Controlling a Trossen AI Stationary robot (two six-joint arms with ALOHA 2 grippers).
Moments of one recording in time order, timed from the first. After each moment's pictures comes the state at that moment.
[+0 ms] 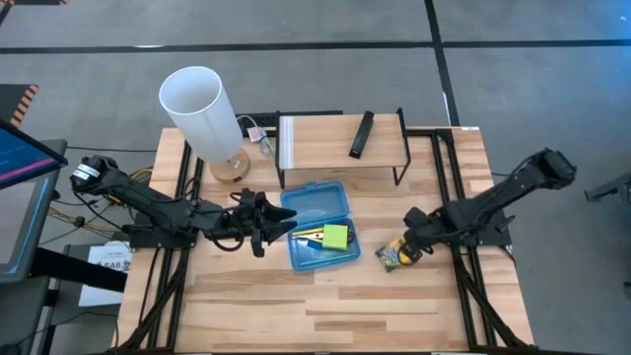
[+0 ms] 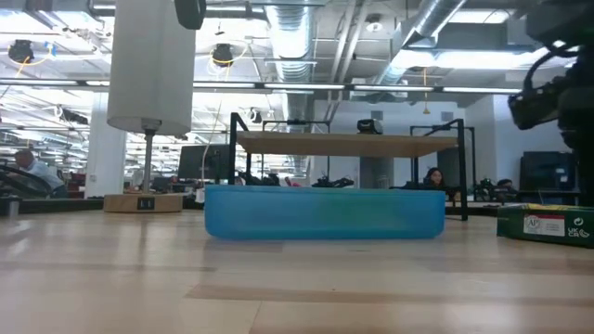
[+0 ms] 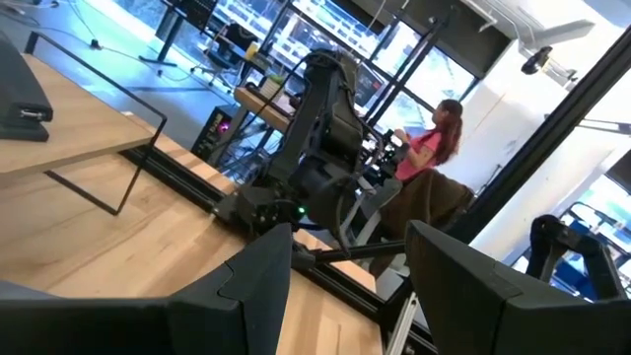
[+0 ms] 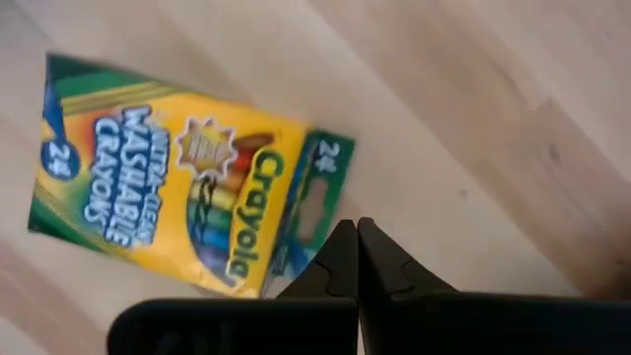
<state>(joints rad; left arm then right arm) -0.36 1.16 0.70 0.53 -0.48 -0.59 0.40 1.07 0.54 -0.88 0.11 1.19</state>
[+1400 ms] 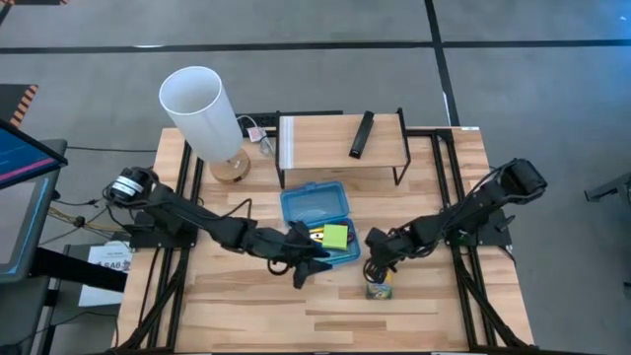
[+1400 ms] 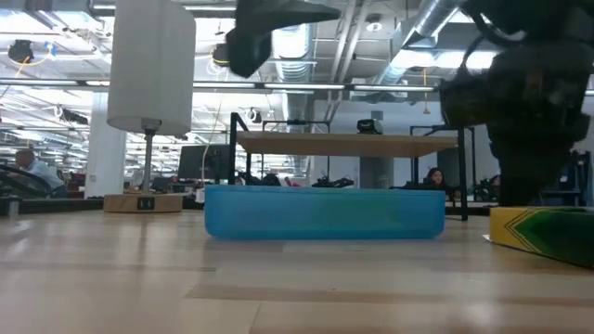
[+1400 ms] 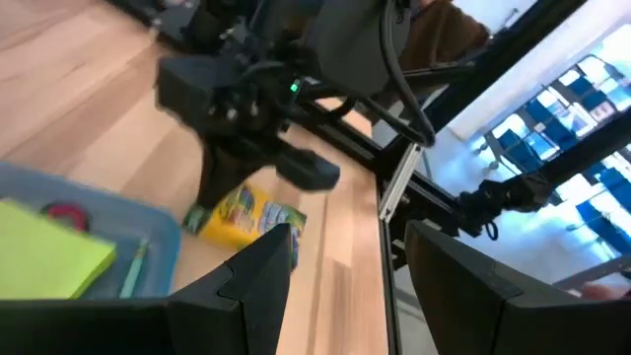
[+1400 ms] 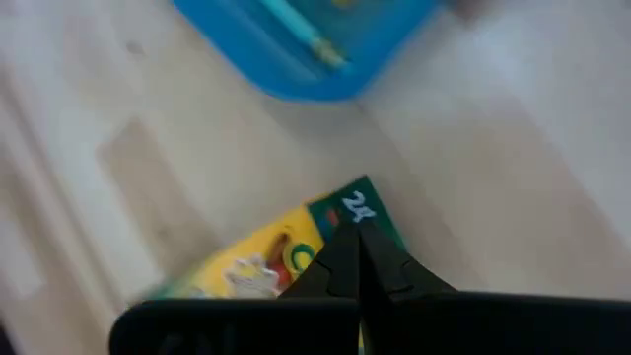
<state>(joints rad) -0.34 1.61 0.97 0.35 -0.18 -0.72 0.39 1.50 0.71 -0.29 0.04 1.04</state>
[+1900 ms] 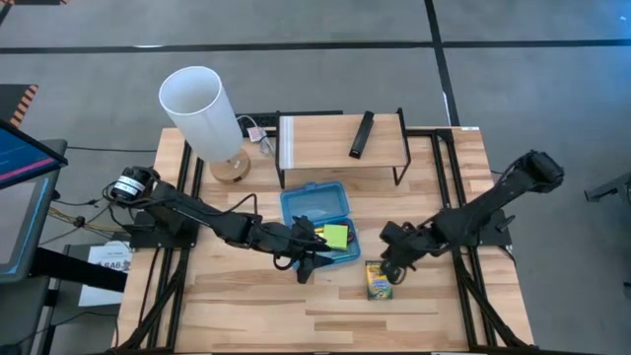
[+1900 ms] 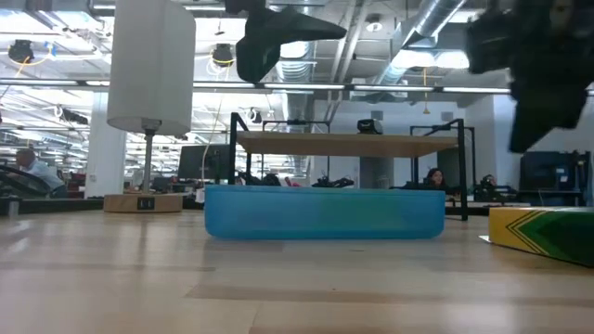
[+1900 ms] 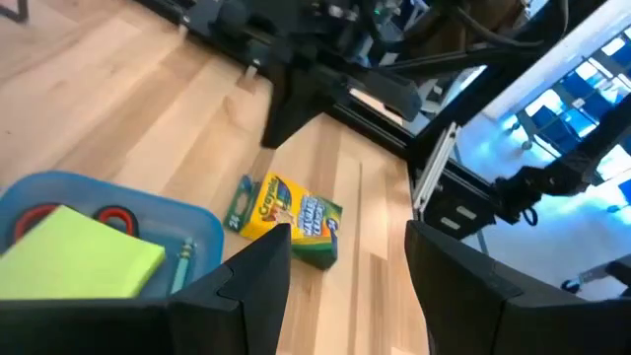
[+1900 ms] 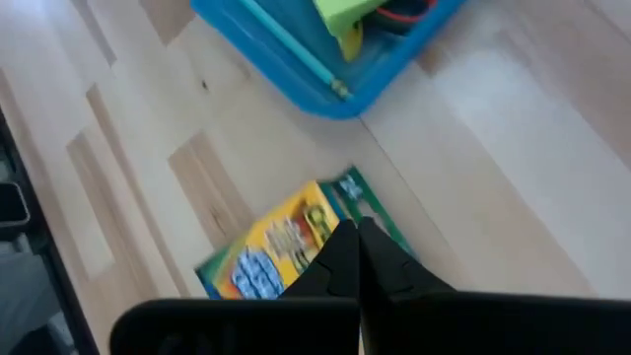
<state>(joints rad) -0.29 1.62 1.01 0.26 -0.15 -0.66 0.49 1.26 0.74 -0.52 0.18 1.11</state>
